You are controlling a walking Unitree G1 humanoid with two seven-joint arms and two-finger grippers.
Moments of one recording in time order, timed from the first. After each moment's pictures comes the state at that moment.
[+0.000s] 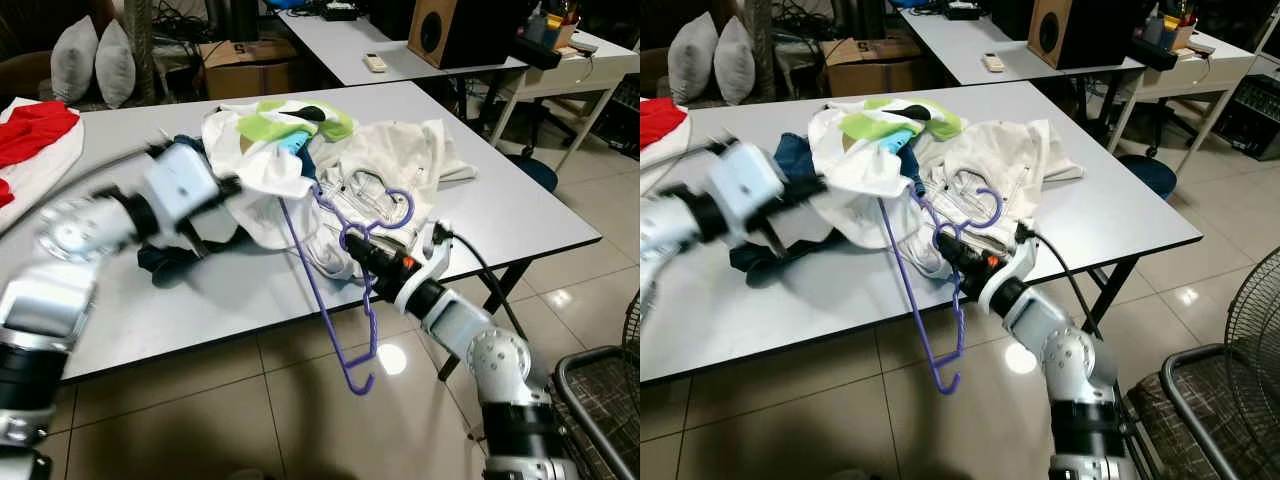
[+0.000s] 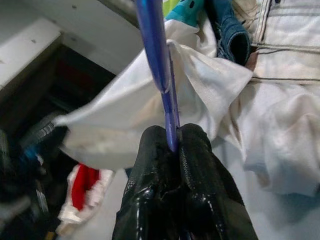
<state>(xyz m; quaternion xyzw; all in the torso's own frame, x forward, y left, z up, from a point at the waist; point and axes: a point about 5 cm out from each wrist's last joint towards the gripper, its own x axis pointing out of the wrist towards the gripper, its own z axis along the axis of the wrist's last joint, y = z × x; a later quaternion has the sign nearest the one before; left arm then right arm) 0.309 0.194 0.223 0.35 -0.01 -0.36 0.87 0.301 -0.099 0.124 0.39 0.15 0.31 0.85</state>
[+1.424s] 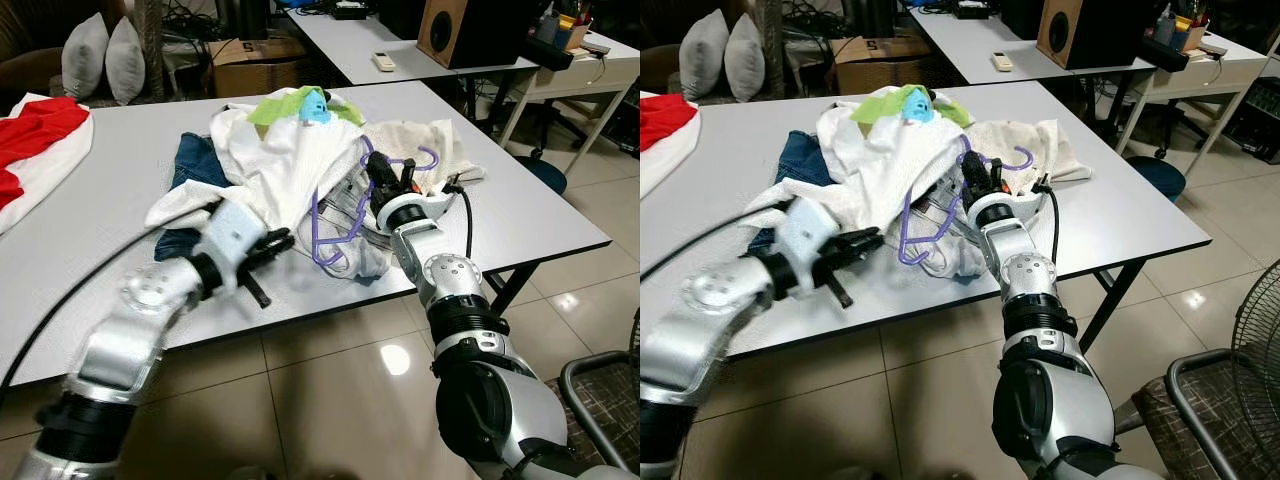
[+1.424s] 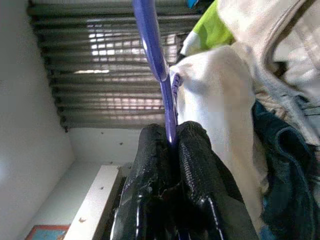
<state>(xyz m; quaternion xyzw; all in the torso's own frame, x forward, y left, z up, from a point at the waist) 0.289 0.154 0.175 0.15 0.05 -0.38 0.91 0.384 -0.084 0.157 0.67 0.05 0.12 0.73</state>
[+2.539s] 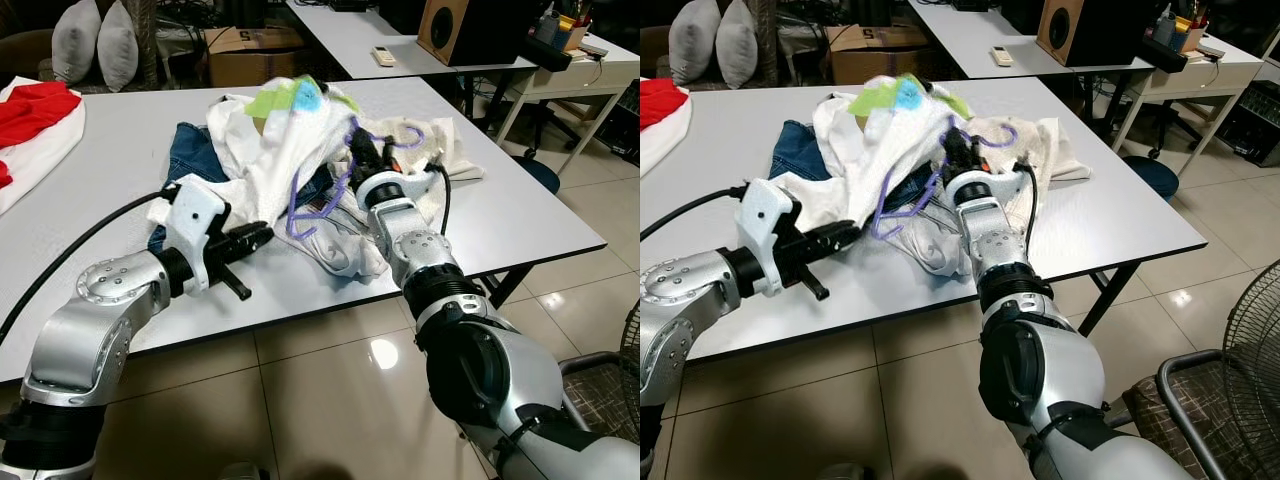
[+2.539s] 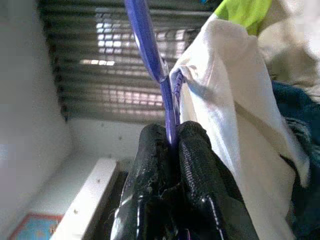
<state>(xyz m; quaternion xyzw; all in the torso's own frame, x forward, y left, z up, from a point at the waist) 0.283 0.172 0.189 0.08 0.08 -0.35 0.93 0.397 -0.051 0.184 0.65 0.02 0.16 0.74</state>
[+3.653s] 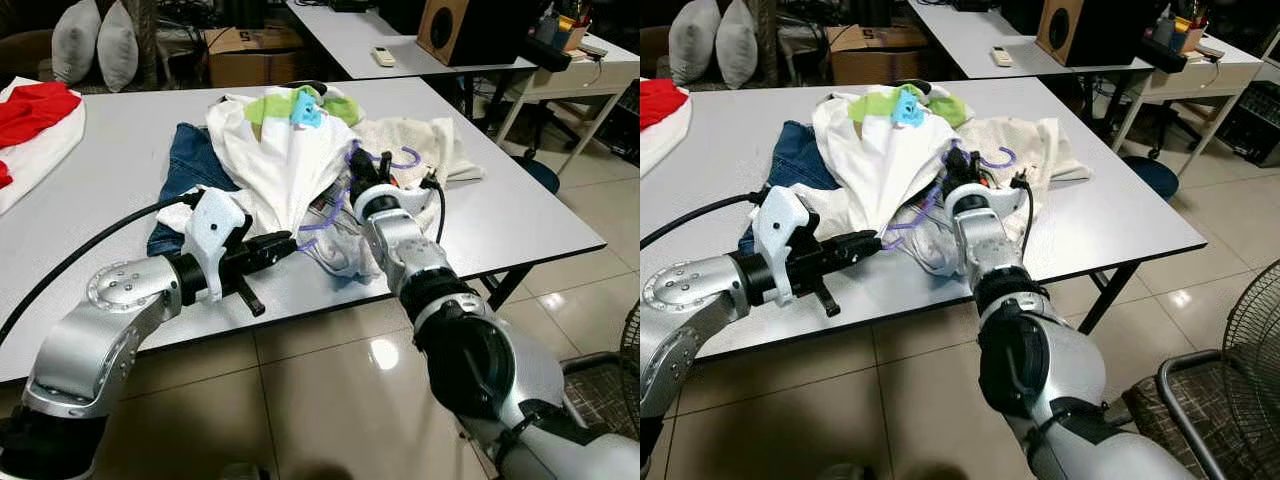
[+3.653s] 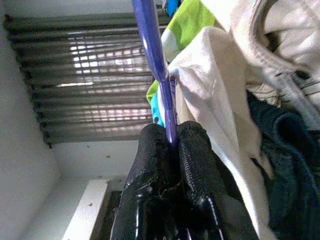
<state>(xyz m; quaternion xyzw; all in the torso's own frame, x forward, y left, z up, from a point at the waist) 0.270 0.153 0.192 0.11 0.07 -0.42 0.90 0.397 -0.056 0.166 0.69 0.05 0.09 0.72</state>
